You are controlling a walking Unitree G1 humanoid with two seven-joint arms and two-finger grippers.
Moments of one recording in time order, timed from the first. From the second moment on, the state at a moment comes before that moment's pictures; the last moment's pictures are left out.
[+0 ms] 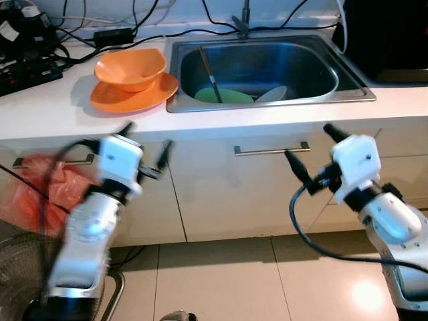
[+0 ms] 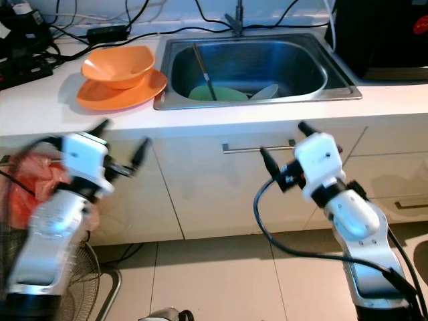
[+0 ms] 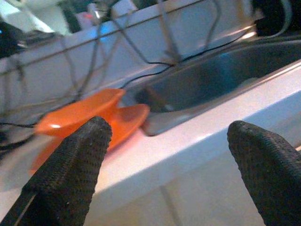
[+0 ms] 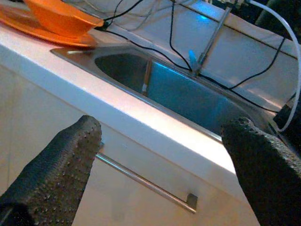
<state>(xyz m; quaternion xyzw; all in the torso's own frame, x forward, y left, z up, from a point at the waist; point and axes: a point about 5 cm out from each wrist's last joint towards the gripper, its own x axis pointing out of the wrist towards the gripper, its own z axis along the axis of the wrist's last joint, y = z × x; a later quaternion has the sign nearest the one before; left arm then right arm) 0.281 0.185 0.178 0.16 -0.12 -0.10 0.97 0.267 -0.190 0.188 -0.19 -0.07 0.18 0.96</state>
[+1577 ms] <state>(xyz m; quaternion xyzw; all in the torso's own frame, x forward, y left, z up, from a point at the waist) 0.290 0.182 0.198 0.10 -0.15 -0.06 0.98 0.279 -0.177 0.197 -0.18 -0.09 0.19 0.96</state>
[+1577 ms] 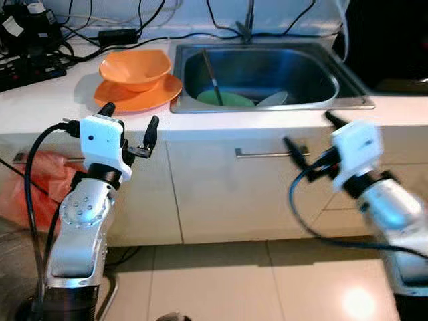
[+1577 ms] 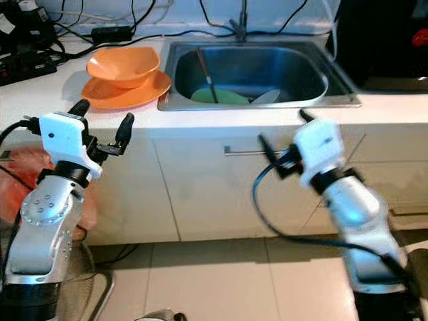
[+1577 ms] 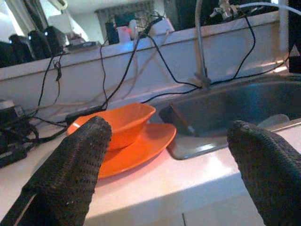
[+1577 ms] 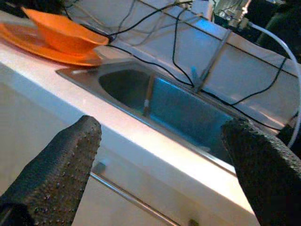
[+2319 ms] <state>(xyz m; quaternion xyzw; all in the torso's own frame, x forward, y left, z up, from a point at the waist) 0.288 0.187 0.201 0.10 -0.17 -0.01 0.98 0.293 -0.114 0.199 -0.13 -0.12 0.22 0.96</state>
